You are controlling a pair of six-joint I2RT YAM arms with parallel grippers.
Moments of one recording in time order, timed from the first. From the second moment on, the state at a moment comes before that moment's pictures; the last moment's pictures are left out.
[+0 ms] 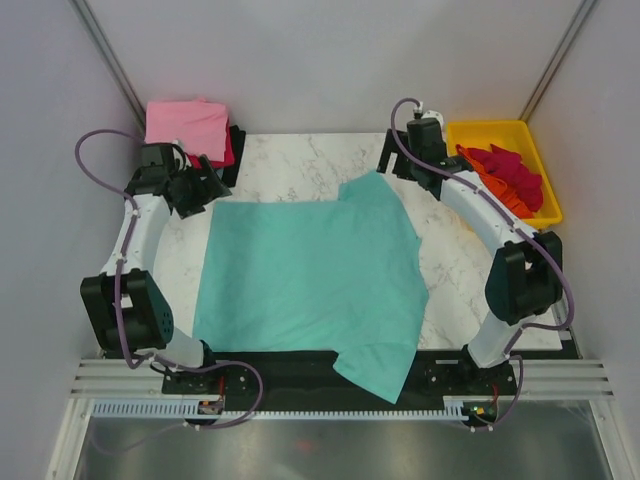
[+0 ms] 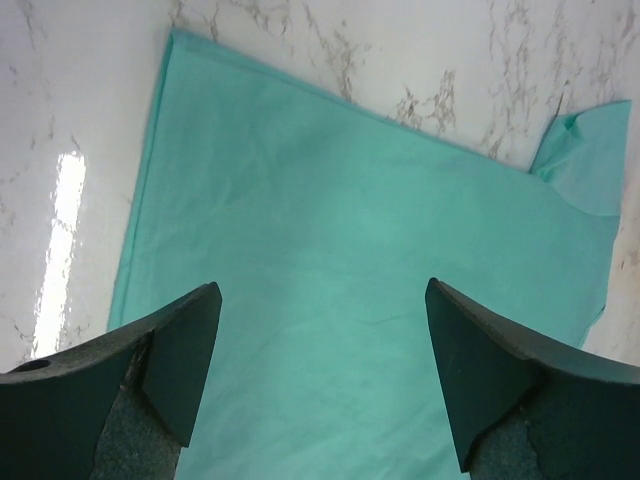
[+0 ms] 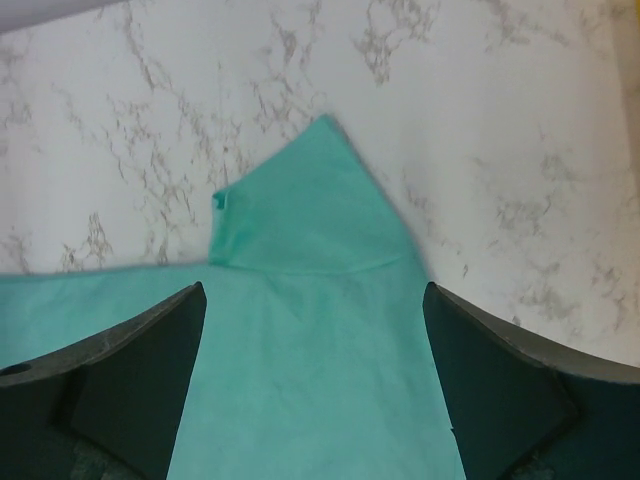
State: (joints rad) left arm 0.13 1.54 1.35 -0.64 0.26 -0.39; right arm 0.32 1.77 1.59 -0.42 0.21 0.43
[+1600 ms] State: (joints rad) left arm -0.05 2.43 2.12 -0.67 0.30 -0.41; right arm 0.07 2.50 2.13 -0.38 0.00 0.56
